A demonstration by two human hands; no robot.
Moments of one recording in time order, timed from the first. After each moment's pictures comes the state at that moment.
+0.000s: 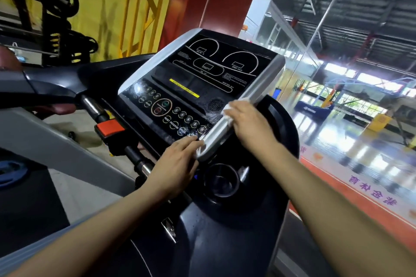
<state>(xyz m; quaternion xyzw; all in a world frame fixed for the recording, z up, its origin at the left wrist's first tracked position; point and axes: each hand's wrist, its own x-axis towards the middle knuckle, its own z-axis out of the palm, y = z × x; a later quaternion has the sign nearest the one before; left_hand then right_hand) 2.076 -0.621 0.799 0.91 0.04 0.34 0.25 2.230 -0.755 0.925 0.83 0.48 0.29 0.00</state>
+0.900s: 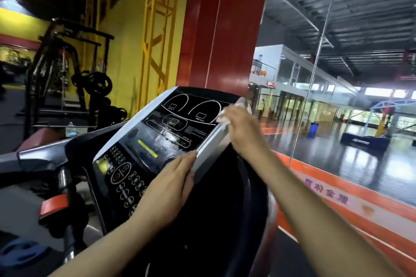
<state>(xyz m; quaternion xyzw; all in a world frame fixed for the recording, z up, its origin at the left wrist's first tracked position) 2.203 -0.676 0.894 0.88 0.08 0.44 0.15 2.388 -0.777 1.019 0.71 0.53 0.35 -0.30</state>
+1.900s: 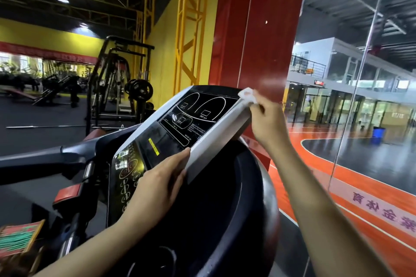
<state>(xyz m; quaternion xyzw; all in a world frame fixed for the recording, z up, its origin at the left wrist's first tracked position) 2.219 -0.692 0.888 0.84 0.16 0.50 0.14 2.442 -0.799 1.029 0.64 0.49 0.21 -0.56</state>
